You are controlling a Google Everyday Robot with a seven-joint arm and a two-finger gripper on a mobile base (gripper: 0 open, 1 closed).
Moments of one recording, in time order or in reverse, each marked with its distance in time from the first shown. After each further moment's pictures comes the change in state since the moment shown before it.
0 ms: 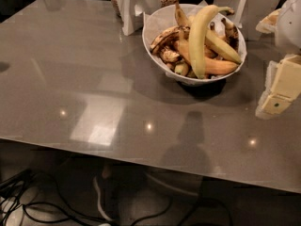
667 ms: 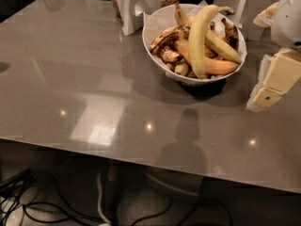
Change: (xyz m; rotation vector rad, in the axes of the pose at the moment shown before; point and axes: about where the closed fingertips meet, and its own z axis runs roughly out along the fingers) arm -0.012 -0.010 -0.001 0.035 -0.050 0.026
